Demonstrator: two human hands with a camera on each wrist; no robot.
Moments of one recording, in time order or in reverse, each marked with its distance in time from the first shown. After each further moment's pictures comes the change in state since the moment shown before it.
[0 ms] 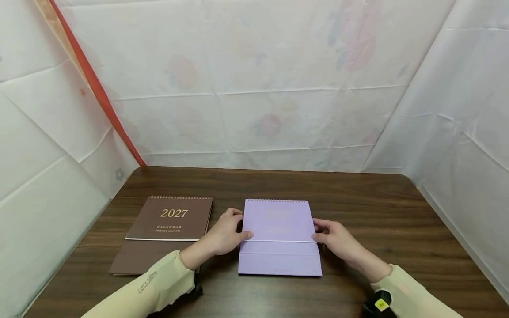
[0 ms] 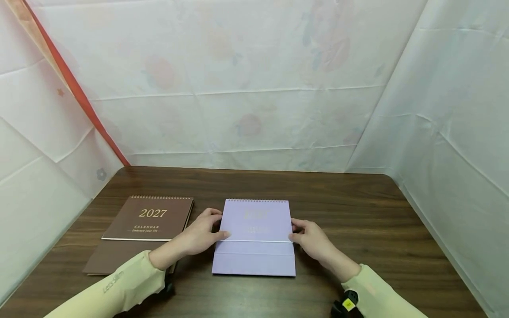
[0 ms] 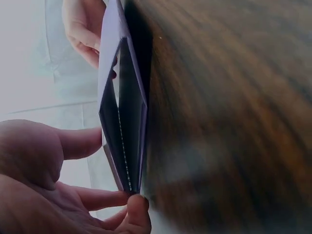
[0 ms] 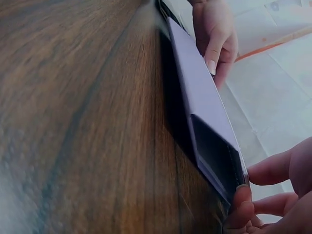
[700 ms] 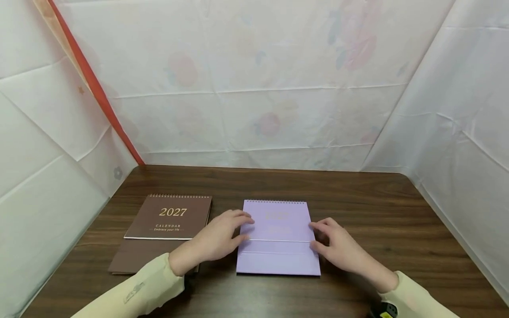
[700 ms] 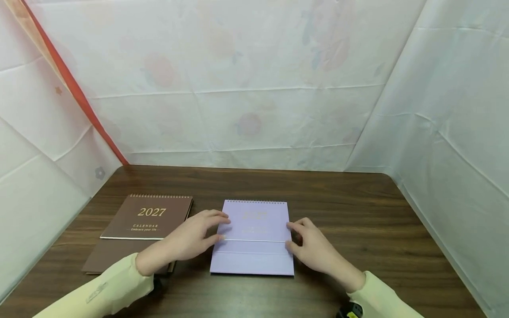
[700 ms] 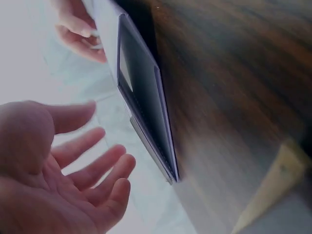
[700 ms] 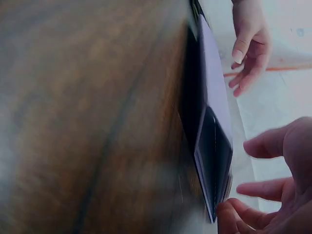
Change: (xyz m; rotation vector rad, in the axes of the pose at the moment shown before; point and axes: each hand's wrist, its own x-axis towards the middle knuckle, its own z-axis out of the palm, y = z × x) left_hand -0.016 0.002 -0.015 0.216 0.038 0.376; right_hand -0.020 -0.002 0.002 -0.502 0.078 -0.339
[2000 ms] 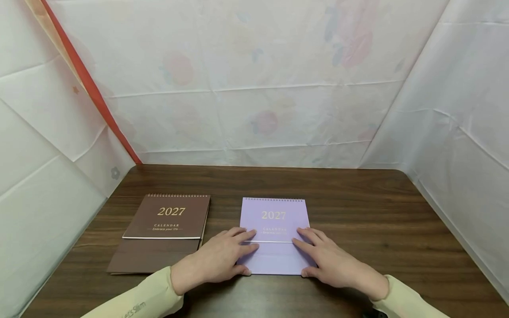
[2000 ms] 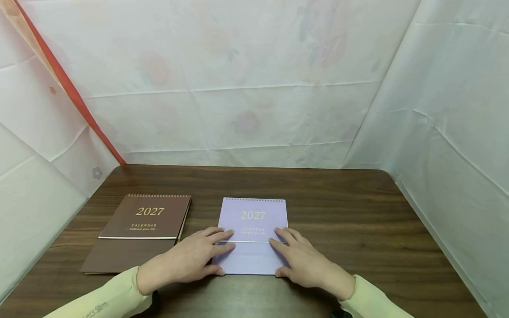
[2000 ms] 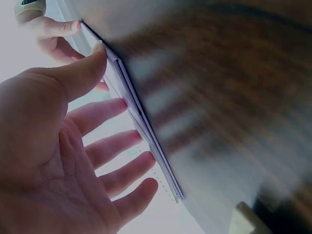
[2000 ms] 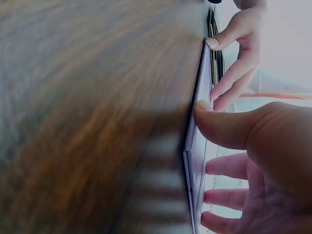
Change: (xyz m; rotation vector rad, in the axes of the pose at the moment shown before) left_hand -0.023 0.016 0.018 0.367 -0.211 0.184; right_hand -0.014 -0.023 0.014 -0.278 -0.254 -0.254
